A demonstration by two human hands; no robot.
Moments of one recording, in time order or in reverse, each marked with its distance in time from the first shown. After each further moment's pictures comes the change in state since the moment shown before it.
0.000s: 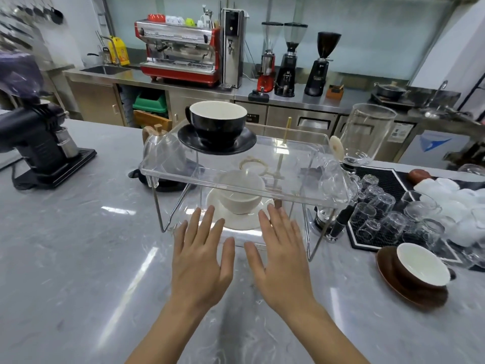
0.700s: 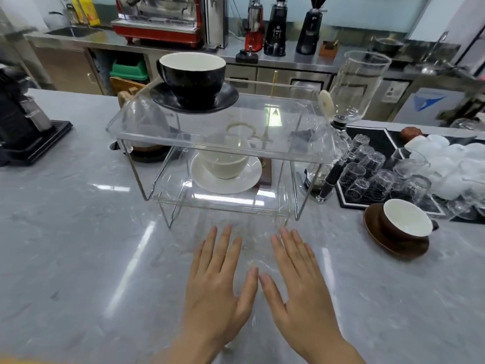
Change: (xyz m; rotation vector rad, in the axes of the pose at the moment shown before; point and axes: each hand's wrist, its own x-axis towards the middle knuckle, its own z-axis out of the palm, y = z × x) left_hand -0.094 0.031 0.022 -0.074 -0.054 0.130; right_hand -0.110 0.024 -0.013 0.007 -0.072 0.026
